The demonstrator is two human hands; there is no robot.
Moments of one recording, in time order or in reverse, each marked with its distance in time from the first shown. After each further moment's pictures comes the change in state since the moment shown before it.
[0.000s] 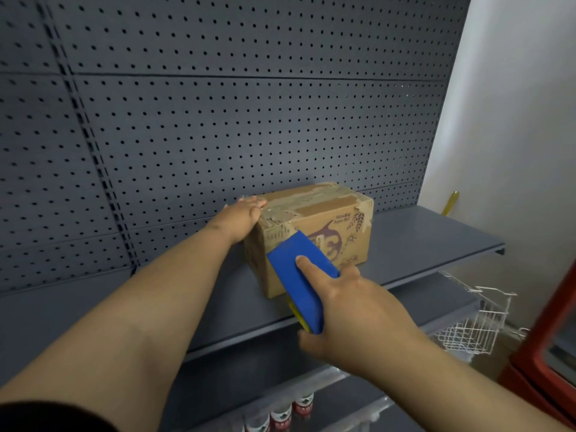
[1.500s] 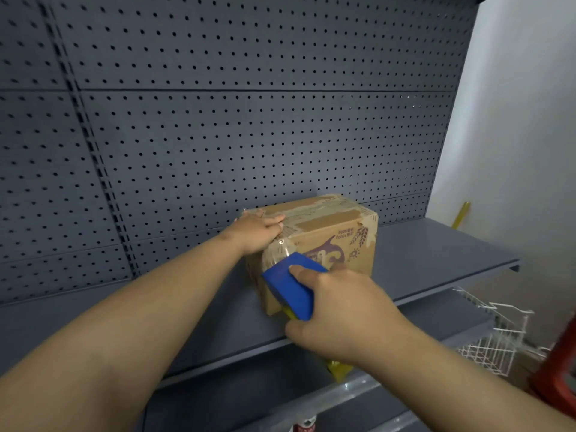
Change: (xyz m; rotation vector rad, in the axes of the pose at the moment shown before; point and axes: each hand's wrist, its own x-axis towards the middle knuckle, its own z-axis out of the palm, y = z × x) left_hand 0.015 0.013 0.010 -0.001 -0.060 0.003; right_hand 0.028 0.007 -0.013 0.084 0.134 -0.107
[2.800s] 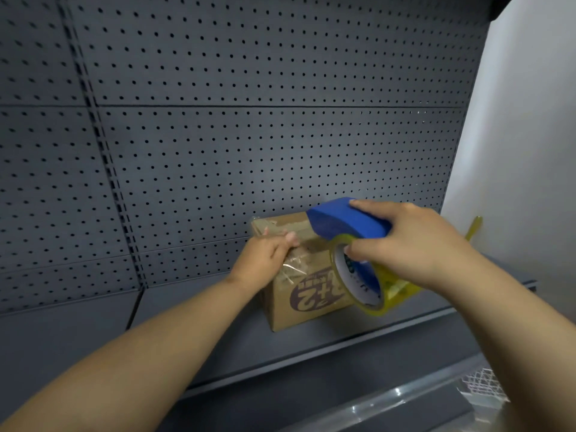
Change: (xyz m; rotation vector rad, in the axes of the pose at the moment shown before) left_hand -0.048 0.022 0.015 -0.291 0.466 0.292; right_hand 0.031 0.053 -0.071 0.221 0.207 0.165
